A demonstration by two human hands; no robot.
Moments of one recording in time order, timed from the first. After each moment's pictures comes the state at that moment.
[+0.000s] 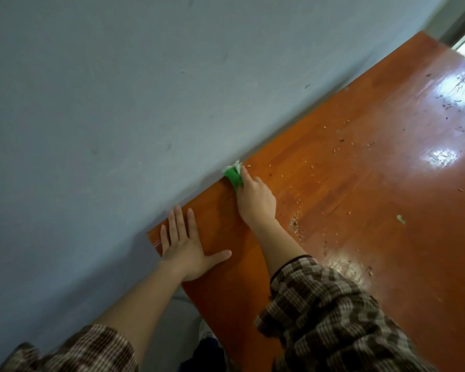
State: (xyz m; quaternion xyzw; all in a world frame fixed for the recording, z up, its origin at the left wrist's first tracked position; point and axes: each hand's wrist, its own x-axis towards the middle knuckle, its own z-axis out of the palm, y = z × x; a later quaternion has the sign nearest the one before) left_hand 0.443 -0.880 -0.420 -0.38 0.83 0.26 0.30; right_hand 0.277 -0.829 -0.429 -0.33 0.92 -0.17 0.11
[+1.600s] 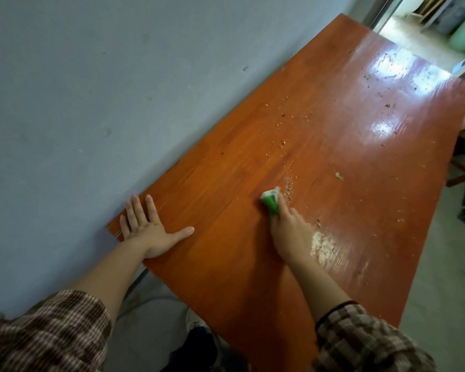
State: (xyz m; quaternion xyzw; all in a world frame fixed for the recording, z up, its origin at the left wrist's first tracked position) left_hand 0.440 -0.874 -0.399 -0.36 0.83 0.25 0.35; right_hand 0.292 -0.629 -0.444 -0.17 0.98 -0.10 0.08
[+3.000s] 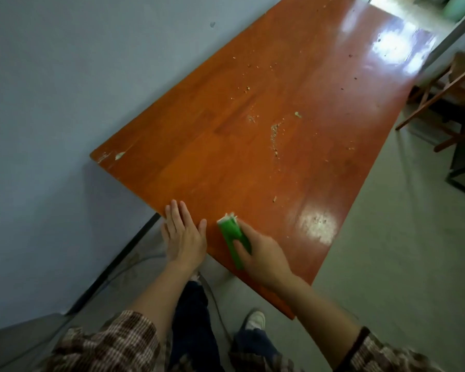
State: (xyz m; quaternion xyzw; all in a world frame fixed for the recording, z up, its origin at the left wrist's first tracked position) left_hand 0.536 -0.632 -0.436 -0.39 0.89 0.20 0.12; right_hand 0.473 -0.478 -0.397 -0.32 0.87 -0.29 0.23
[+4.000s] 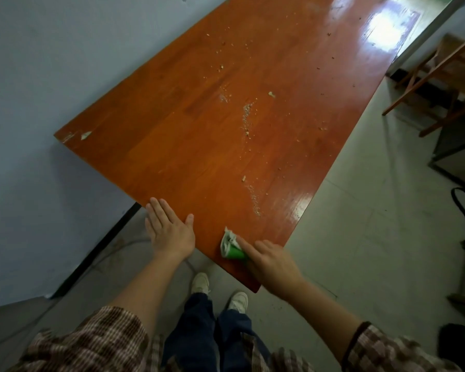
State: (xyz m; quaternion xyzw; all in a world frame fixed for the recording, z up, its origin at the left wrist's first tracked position) left_hand 0.534 -0.578 -0.427 -0.42 0.85 0.21 0.23; right_hand 0.473 -0.355 -0.433 -0.51 0.84 -0.12 0.09
